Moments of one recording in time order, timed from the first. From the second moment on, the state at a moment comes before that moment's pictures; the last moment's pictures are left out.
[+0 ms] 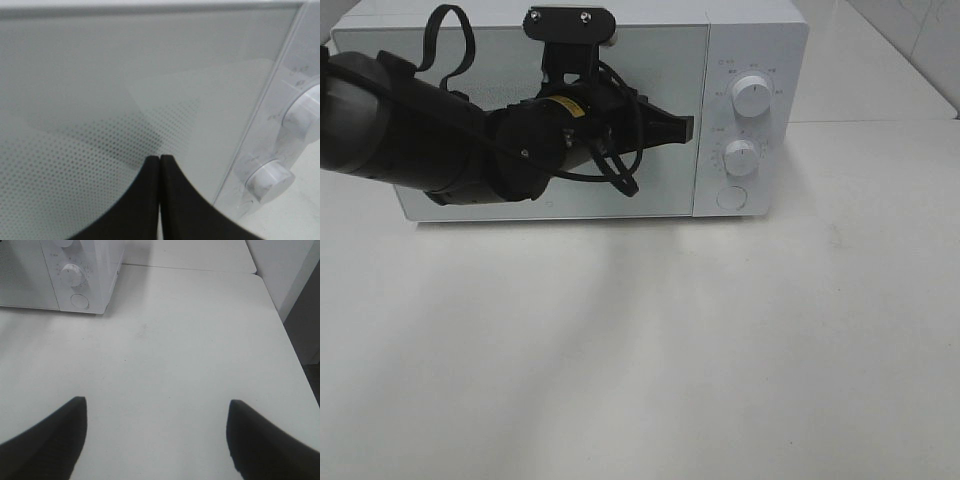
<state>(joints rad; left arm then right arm) -0.74 2.02 -1.17 -0.49 -0.49 0.25 0.12 0.00 -0.50 -0.12 1.00 0.06</state>
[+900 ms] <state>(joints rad) -0.80 1.75 -1.05 -0.48 0.23 0.27 0.12 0.00 -0.50 -0.12 1.00 0.06</state>
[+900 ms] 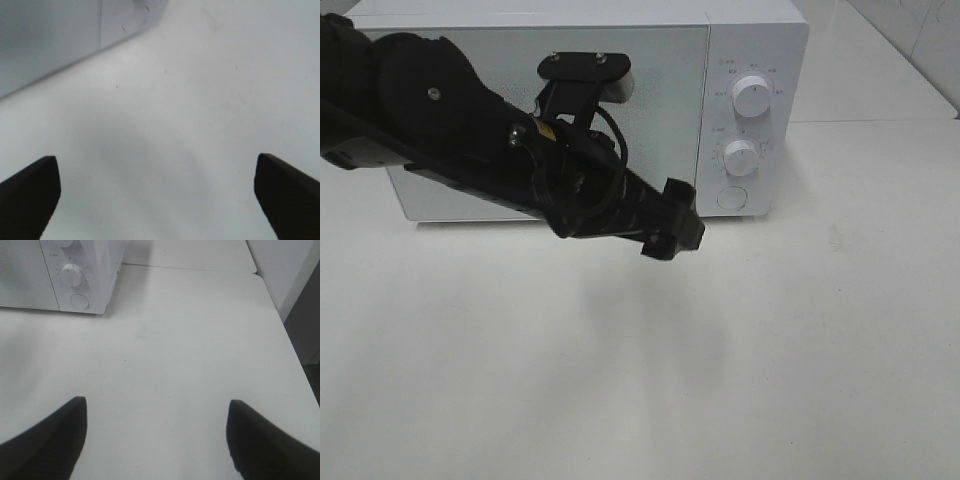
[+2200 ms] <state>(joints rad) -0.17 1.14 -1.04 -0.06 1.17 0.06 0.12 0.00 -0.50 -0.12 1.00 0.06</state>
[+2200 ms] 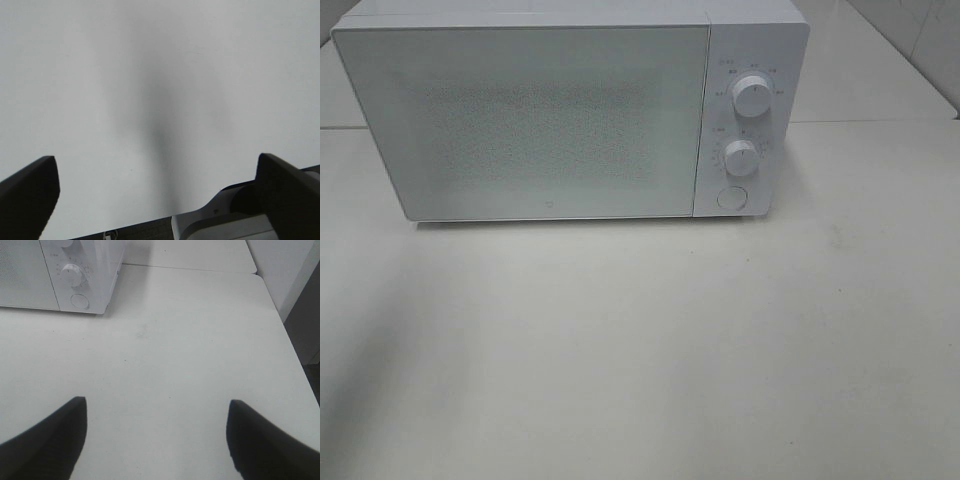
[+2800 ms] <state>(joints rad) -0.06 0.69 -0.68 -0.06 1.18 0.06 0.12 0.00 -0.50 -0.12 1.00 0.06</state>
